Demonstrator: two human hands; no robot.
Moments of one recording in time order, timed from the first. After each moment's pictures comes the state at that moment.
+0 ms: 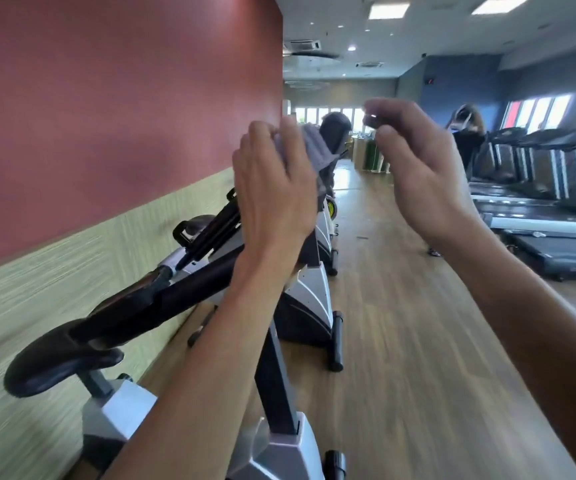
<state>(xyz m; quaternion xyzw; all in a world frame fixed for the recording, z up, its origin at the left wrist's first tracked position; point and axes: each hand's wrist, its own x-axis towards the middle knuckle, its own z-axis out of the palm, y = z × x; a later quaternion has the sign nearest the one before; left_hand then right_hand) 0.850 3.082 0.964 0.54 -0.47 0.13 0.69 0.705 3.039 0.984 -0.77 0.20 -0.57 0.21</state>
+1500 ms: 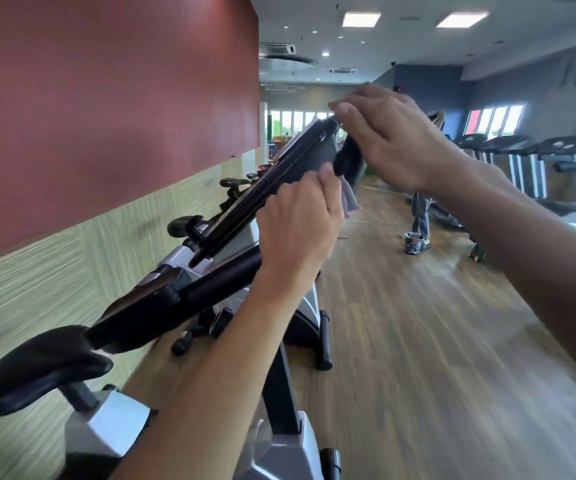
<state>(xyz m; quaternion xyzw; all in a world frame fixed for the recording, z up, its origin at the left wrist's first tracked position) 0.874 3.081 0.924 0.64 -0.52 0.24 0.51 0.756 3.028 1.016 -0.88 0.27 -0.38 -0.12</state>
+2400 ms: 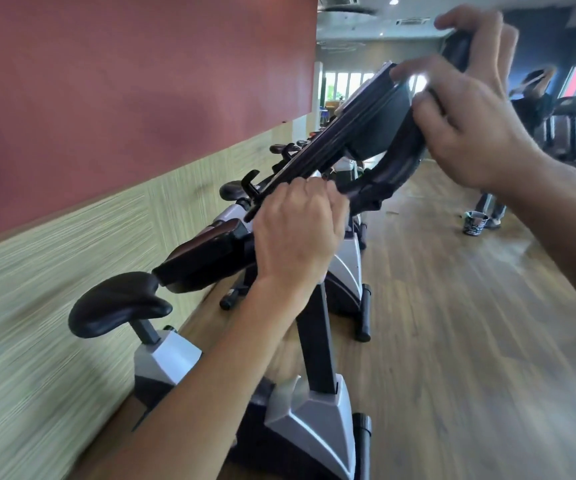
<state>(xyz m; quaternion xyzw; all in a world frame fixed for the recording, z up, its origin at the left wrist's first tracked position) 0.932 3.126 0.858 0.65 -0.51 0.40 0.40 0.765 3.025 0.971 -0.84 0.22 -0.46 -0.16</state>
